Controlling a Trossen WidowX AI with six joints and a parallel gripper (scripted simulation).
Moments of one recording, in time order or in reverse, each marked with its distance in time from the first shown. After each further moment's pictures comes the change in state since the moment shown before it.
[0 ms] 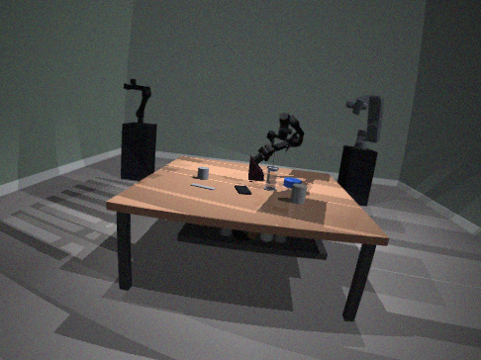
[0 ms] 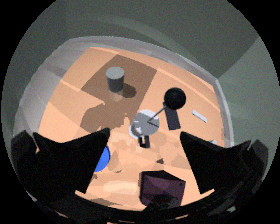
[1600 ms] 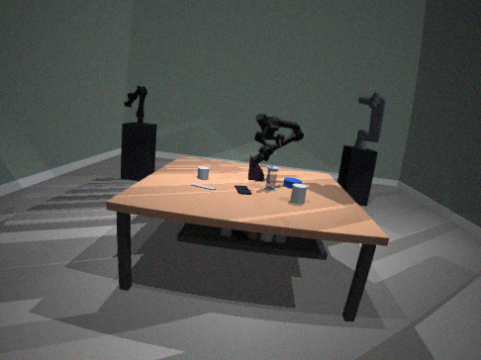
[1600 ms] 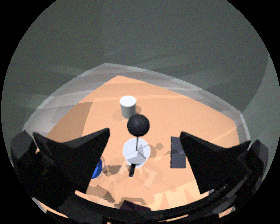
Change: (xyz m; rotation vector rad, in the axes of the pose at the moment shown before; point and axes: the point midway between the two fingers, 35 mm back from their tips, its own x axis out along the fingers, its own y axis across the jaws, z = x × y) arm 0.019 -0.062 0.024 -0.096 -0.372 0.350
